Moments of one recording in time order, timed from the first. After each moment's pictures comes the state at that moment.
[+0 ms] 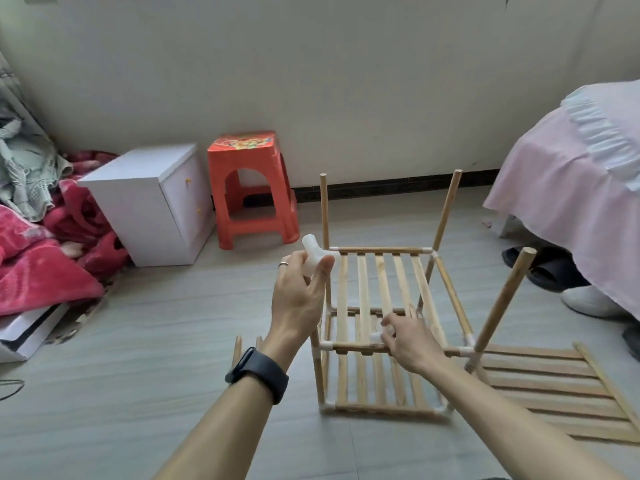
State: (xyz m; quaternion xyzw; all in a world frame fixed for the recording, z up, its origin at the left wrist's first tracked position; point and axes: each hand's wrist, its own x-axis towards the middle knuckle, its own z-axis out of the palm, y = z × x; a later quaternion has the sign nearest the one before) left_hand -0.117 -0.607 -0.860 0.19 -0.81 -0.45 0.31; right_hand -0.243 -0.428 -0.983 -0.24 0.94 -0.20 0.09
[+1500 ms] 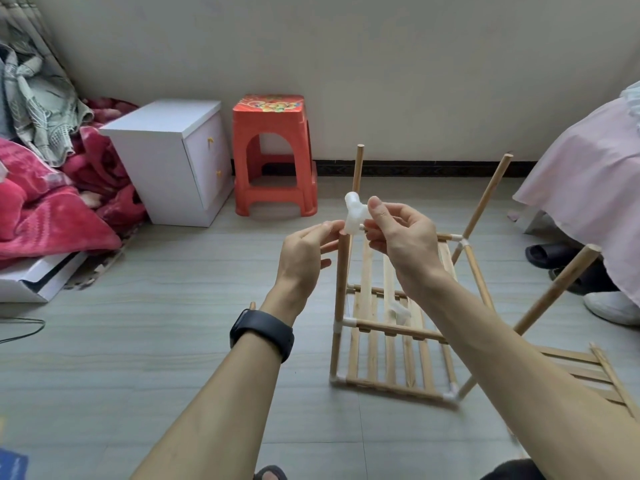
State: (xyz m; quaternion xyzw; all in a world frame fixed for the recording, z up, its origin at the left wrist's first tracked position) left_hand -0.087 -0.635 -0.829 0.23 -0.67 -0.67 0.22; right_hand -0.190 -0.521 -0.825 -0.18 0.64 -0.73 0.12
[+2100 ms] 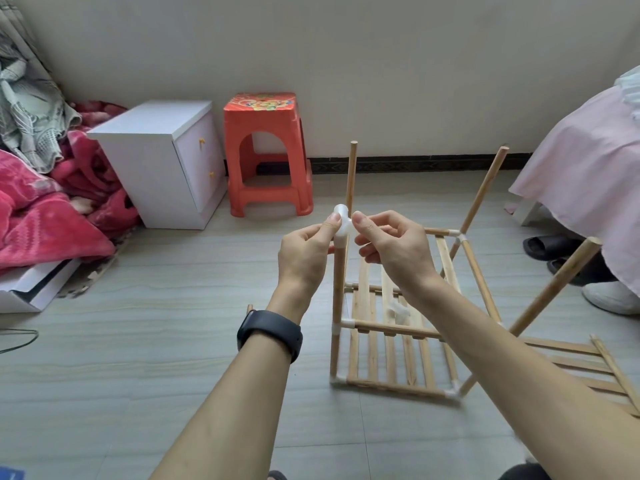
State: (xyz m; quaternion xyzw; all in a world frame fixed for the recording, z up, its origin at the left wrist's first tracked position) left_hand -0.105 -0.634 -0.833 0.27 -0.68 -0.64 0.25; right_hand -0.193 -0.516 -0.839 -0.25 0.70 -0.67 0.10
